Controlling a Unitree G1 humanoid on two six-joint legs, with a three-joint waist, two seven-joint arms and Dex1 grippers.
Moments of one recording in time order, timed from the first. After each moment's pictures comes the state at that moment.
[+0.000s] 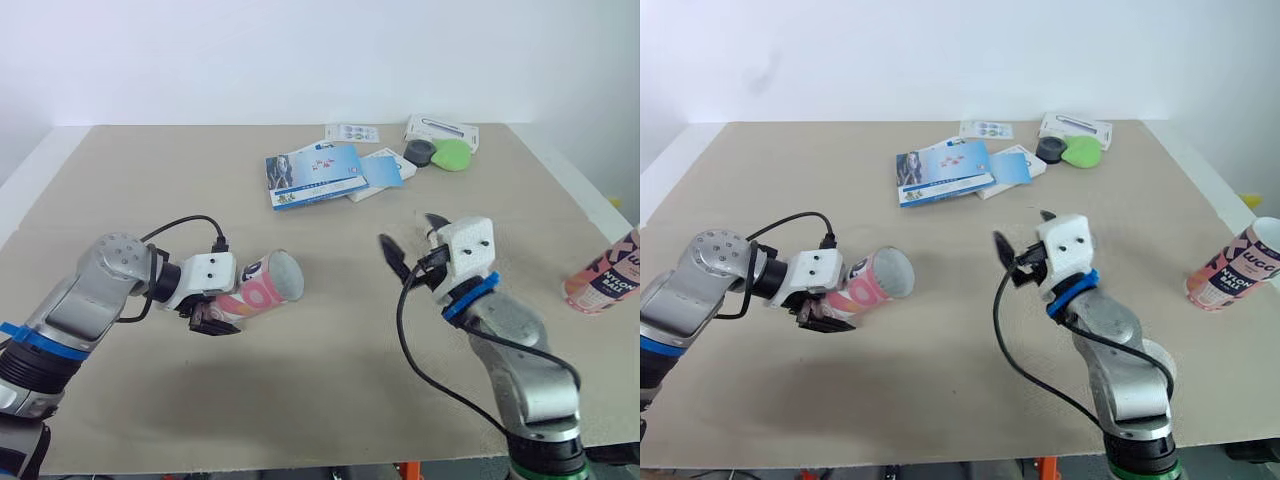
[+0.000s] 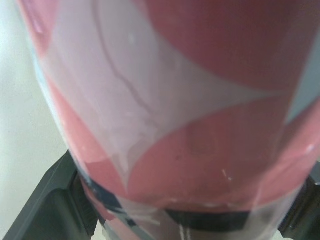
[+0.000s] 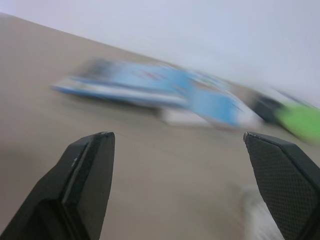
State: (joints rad) left arm -0.54 0.92 -0.28 -0.14 -0.10 0.43 -1.35; right arm -0.14 -0.32 -0.08 -0.45 0.09 0.47 0.14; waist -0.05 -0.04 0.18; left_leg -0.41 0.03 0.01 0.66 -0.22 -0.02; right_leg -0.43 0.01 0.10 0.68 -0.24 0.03
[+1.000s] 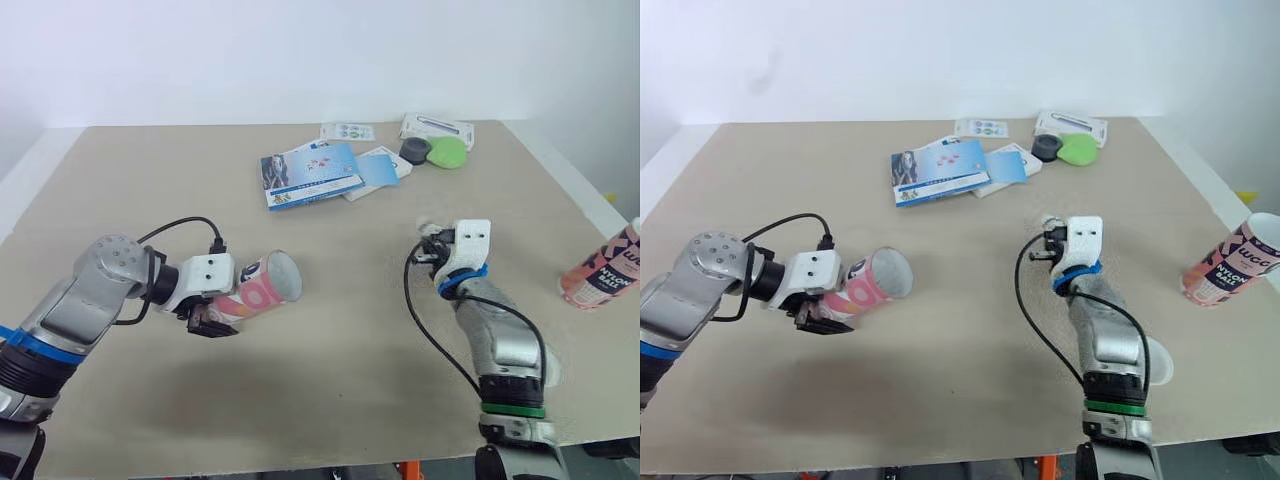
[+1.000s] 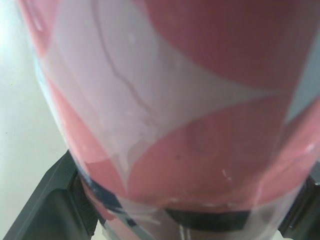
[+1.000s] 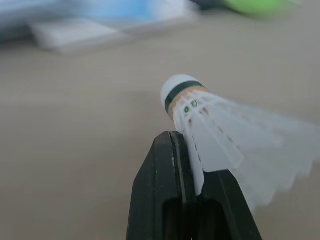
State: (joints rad) left arm -0.52 0.94 -0.27 -0.17 -0.11 0.46 -1.34; right arm -0.40 -0.32 -0.17 -0.03 0.26 0.45 0.35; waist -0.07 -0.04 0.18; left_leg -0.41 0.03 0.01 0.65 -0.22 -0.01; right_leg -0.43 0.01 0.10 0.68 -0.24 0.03
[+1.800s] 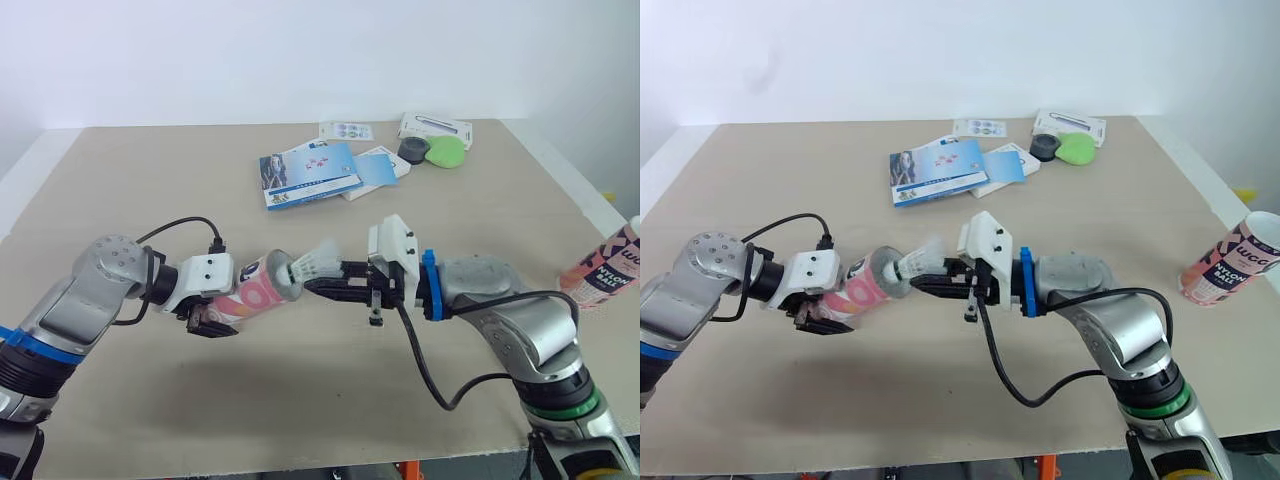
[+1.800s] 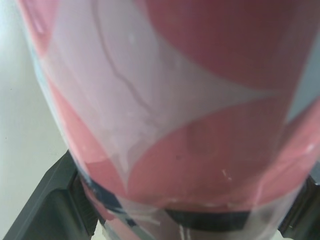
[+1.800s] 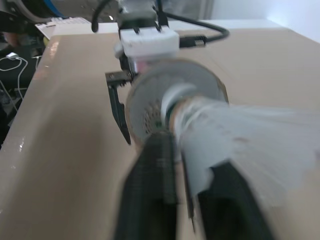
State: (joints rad) left arm -0.52 0.94 -0.27 -0.17 -0.12 0.47 -1.33; right arm -0.53 -0.59 0.19 -0.48 0.55 0.66 0.90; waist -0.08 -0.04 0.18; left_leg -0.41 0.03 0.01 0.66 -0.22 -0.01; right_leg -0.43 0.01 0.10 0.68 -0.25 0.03
